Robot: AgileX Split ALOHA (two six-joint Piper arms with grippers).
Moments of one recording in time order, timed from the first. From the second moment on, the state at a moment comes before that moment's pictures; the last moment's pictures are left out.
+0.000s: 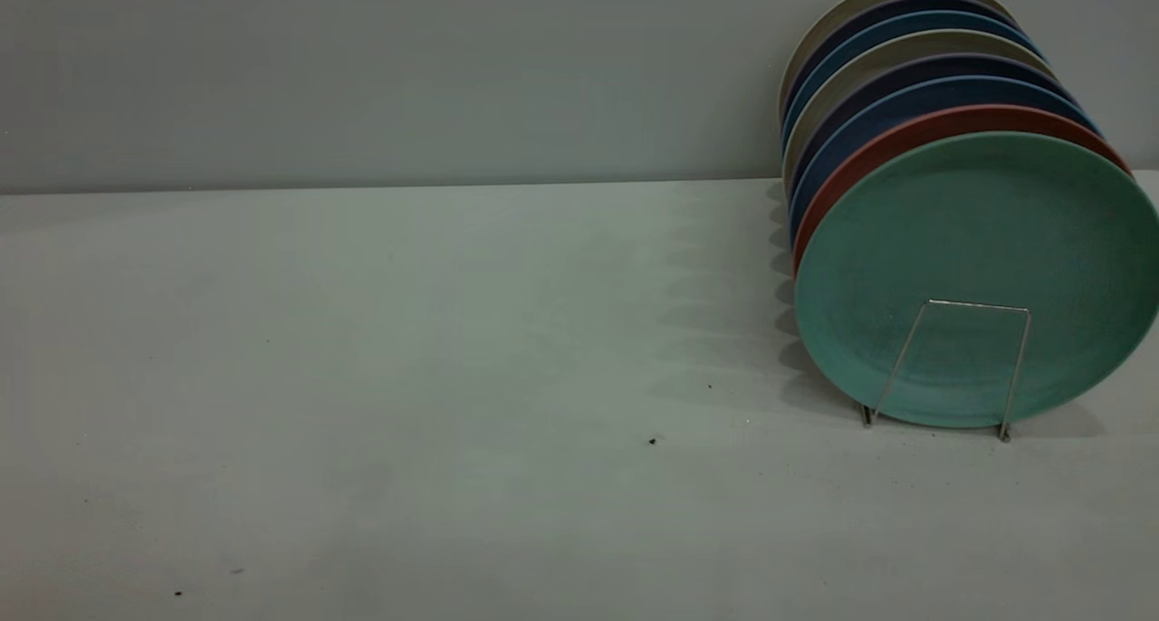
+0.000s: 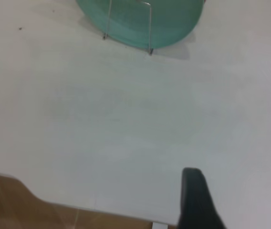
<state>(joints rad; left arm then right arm) -0.08 0.04 -0.49 -0.09 1.14 0.11 0.10 0.11 -0.47 0.02 1.14 -0.11</state>
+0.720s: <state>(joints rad) -0.08 -0.02 -0.49 -0.09 1.14 0.11 0.10 -0.02 -0.47 0.02 1.14 -0.11</state>
